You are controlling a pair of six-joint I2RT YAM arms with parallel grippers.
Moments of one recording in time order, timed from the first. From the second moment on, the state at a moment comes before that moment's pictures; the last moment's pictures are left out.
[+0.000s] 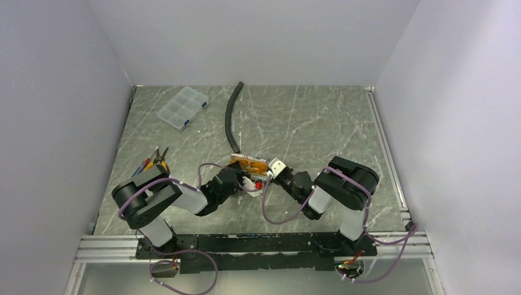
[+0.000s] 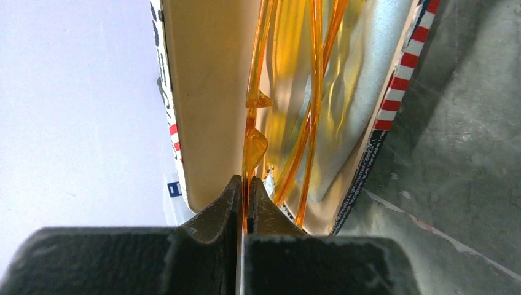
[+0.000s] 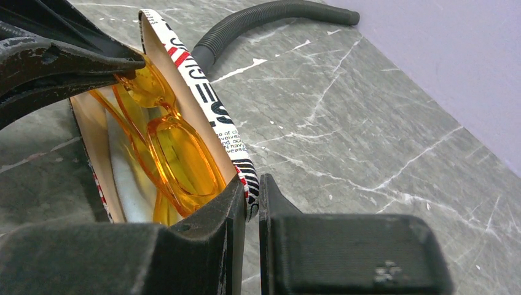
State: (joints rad) left arm -0.89 1.62 0.38 0.83 -0.32 1.14; right arm 0.84 1.85 0.28 1.53 0.12 -0.40
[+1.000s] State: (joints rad) left arm -0.94 1.48 0.36 0.64 -0.29 1.07; right arm 0.84 1.85 0.28 1.53 0.12 -0.40
